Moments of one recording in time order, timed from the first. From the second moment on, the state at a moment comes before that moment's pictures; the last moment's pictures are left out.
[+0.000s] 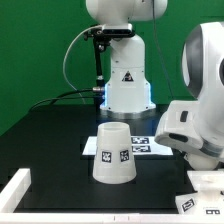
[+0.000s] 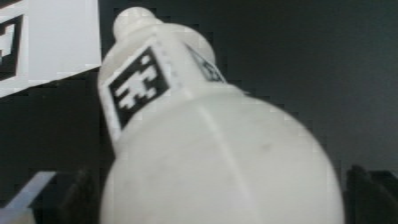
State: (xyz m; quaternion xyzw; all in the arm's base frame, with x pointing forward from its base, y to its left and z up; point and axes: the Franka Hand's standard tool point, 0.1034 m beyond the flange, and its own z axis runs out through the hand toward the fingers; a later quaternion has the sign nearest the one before) arm 0.467 0.129 0.017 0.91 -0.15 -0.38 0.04
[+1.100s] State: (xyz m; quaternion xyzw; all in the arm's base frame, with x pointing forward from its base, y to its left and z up) arm 0.527 0.063 0.120 0.92 -0.22 -0.31 -0.04
